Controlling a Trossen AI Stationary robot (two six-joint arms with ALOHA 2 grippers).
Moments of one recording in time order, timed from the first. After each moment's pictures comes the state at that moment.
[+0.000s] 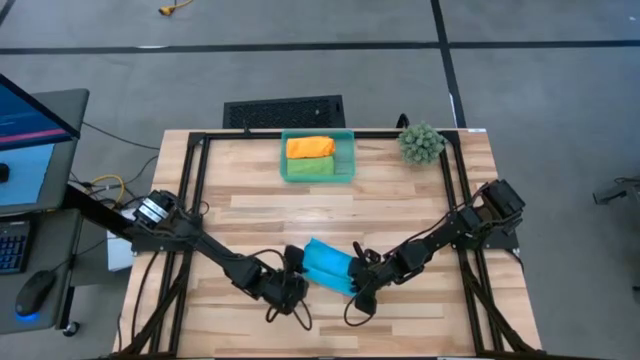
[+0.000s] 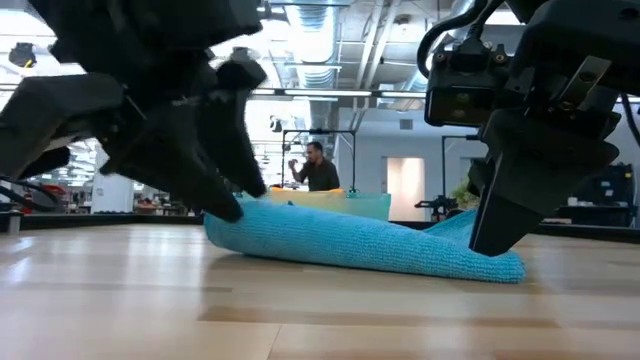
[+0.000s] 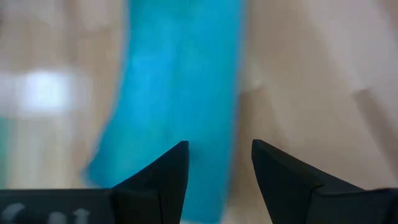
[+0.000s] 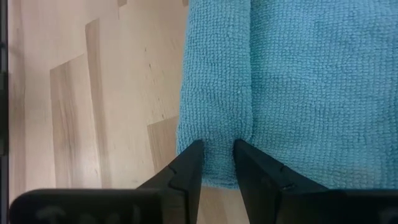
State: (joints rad) left arm -0.56 1.87 1.08 -0.27 -0.54 -0.02; right arm 0.51 1.83 0.87 -0.05 0.06 0.74
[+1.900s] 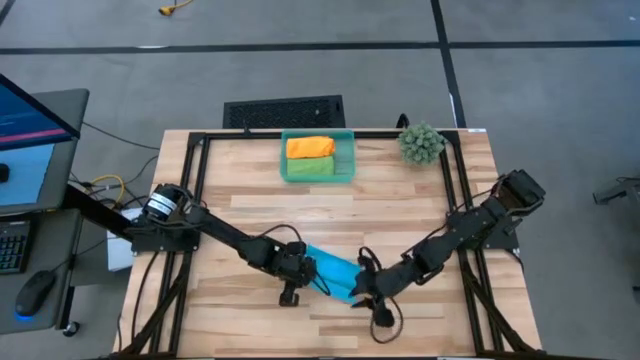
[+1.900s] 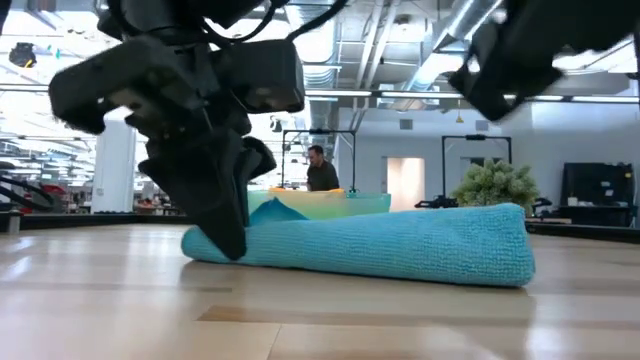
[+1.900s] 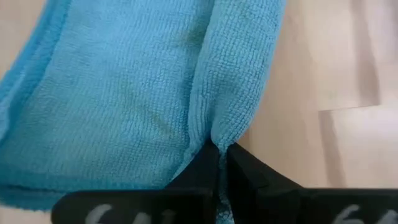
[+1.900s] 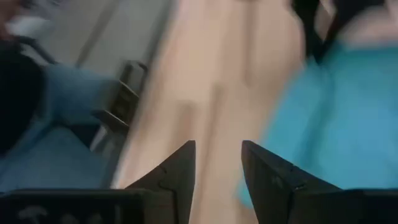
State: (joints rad) left arm -0.38 1.93 1.08 -0.32 0.00 -0.30; right arm 0.58 1.63 0.87 0.08 0.07 0.41
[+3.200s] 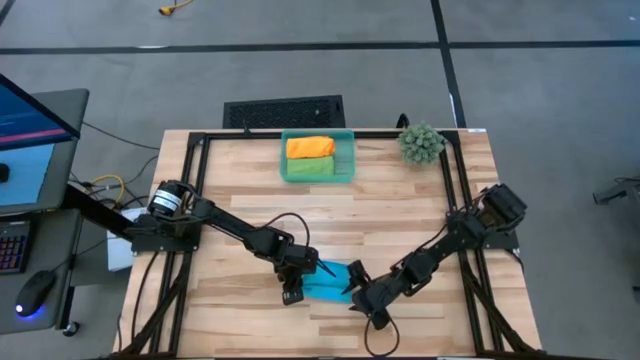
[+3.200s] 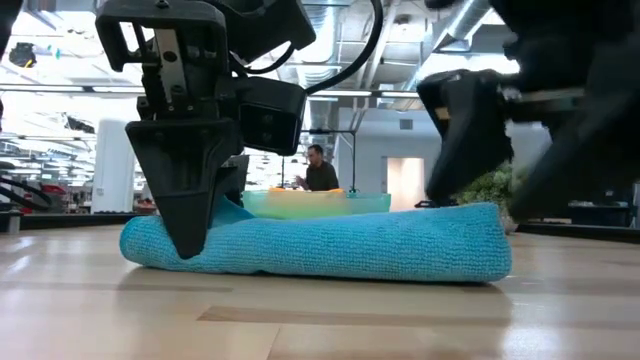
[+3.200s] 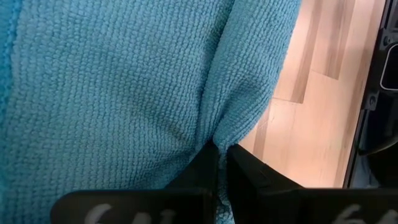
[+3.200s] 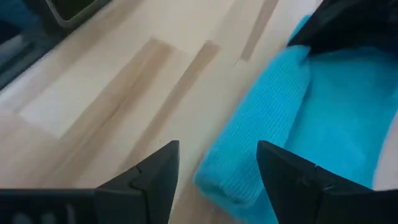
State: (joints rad) left arm -0.29 1.92 1.08 -0.31 0.39 -0.60; right arm 0.60 1.82 0.88 0.18 0.19 -0.08
